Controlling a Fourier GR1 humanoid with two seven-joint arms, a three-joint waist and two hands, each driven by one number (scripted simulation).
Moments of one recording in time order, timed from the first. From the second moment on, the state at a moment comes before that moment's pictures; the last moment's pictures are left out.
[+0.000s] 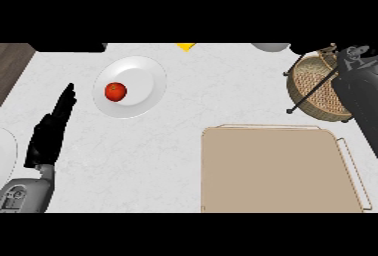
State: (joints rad) left arm -0.17 0.34 -0.01 -1.42 -0.09 0.14 0.05; right arm -0.93 -0.56 0.28 -1.20 0.82 -0.10 0.76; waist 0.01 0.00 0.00
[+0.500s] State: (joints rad) left arm -0.16 0.31 -0.01 -1.44 -0.11 0.14 0.06; right arm -0.96 -0.65 0.19 -0.95 0.90 -0.10 0.55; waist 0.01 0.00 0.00
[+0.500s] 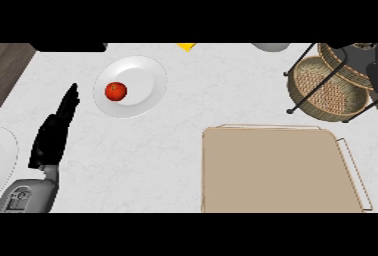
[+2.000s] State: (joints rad) left arm -0.18 0.29 0.05 -1.42 -0.14 0.10 0.05; right arm -0.90 -0.60 -0.22 -0.73 0.58 -0.21 0.19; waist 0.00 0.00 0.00
